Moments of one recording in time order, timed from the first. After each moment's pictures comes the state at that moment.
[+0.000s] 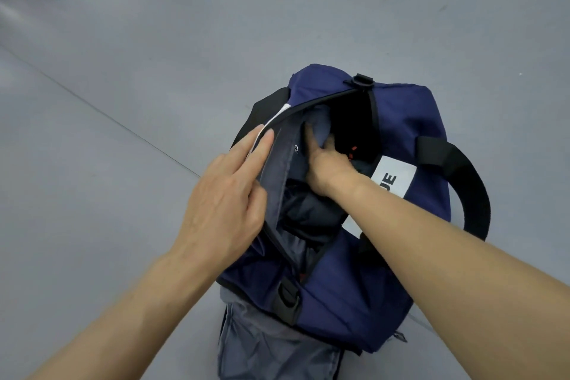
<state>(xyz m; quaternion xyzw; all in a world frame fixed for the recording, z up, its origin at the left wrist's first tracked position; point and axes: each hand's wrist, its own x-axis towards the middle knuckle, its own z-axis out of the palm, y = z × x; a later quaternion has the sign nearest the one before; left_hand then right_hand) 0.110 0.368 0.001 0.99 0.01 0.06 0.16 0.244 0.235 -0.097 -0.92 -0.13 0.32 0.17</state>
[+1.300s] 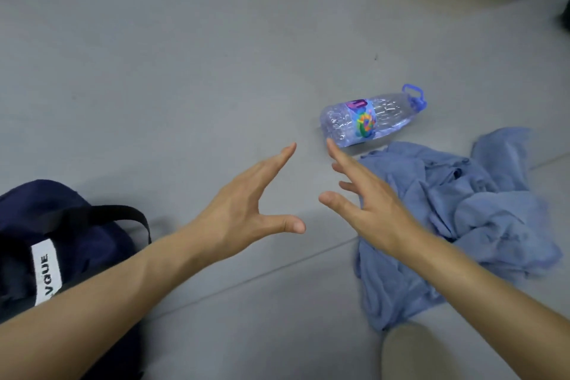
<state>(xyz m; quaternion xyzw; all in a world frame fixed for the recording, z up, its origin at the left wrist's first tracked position) 0.072 -0.108 0.038 0.79 -0.45 -0.30 0.30 -0.081 -0.297 0.003 -0.84 0.17 -0.05 0.52</state>
